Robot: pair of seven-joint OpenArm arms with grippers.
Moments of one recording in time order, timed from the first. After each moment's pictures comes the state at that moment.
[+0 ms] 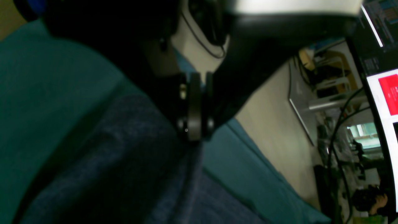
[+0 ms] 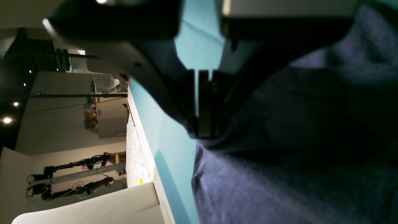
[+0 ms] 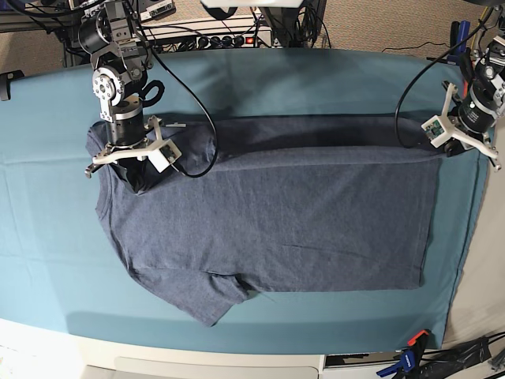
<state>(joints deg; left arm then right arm) 31.8 -52.6 -2.3 112.1 9.8 -16.5 23.5 -16.8 24.0 -7.3 109.9 -43.5 7.0 -26.1</state>
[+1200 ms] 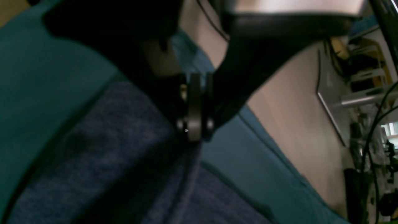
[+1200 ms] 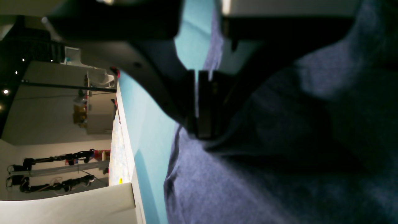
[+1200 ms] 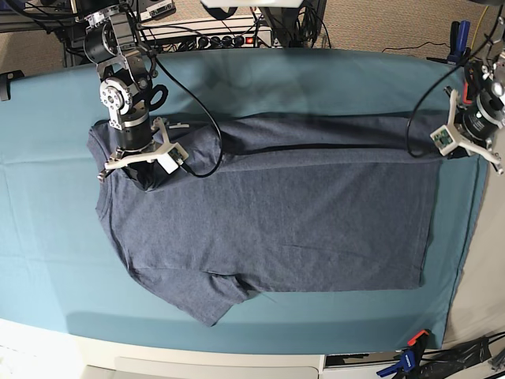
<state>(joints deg) 26.5 -52.1 -2.1 103.0 4.4 -21.2 17.5 -12.8 23.6 -10.0 101.4 -44.0 7.8 -24.2</state>
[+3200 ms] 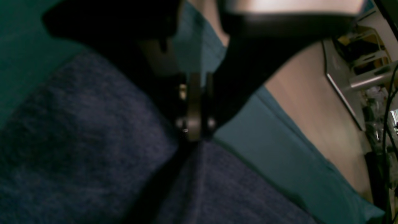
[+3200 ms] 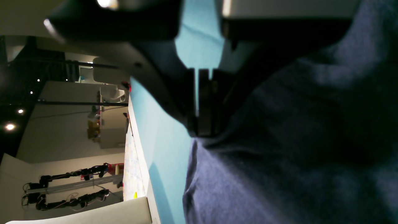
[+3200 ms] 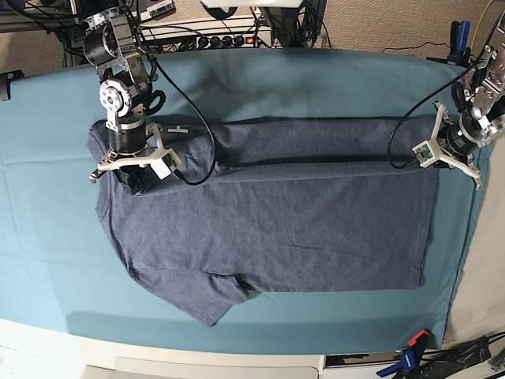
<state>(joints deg) 9.3 -51.8 17.5 91.4 7.2 -19.5 18.8 -12.1 23.6 -10.0 101.4 -45.6 4.1 -28.6</state>
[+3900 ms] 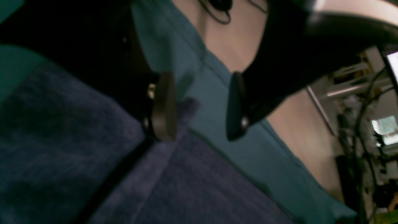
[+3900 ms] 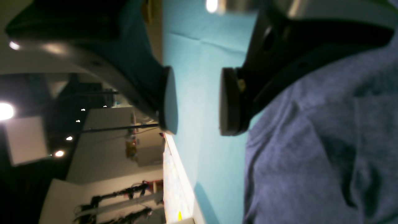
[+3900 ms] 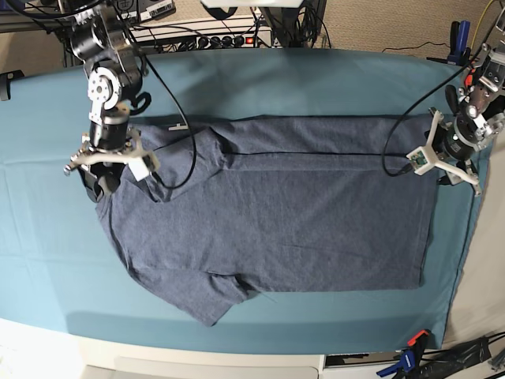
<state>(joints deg) 9.5 -52.0 17.5 99.7 6.8 -16.4 27.9 -16.4 28.8 -10.0 109.8 -49.1 -3.2 -37.2</state>
